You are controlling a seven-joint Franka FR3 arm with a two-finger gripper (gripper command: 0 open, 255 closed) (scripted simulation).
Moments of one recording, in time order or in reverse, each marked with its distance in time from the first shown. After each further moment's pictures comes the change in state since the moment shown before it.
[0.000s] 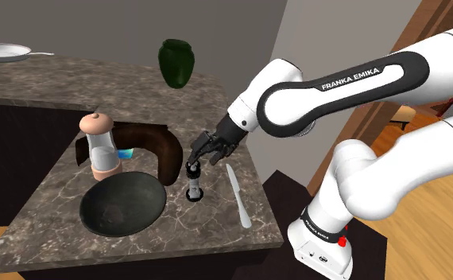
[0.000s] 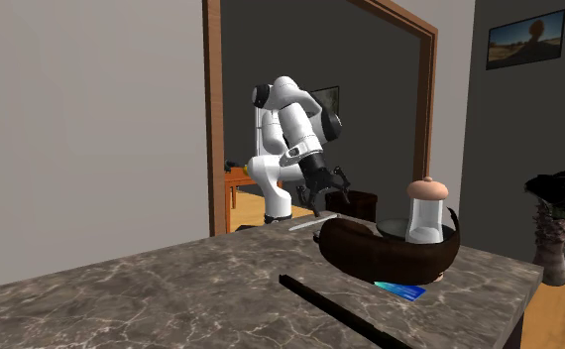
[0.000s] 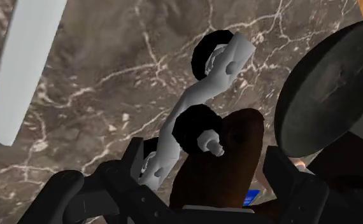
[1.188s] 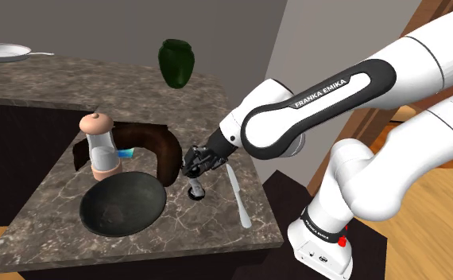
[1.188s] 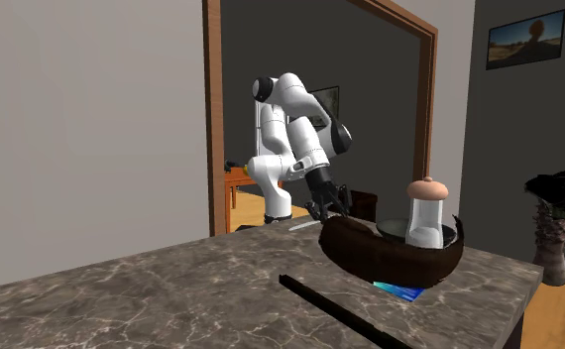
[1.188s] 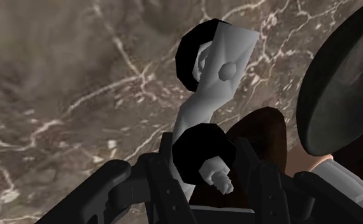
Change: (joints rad) arm 0.097 0.181 0.033 0.000 0.175 0.272 0.023
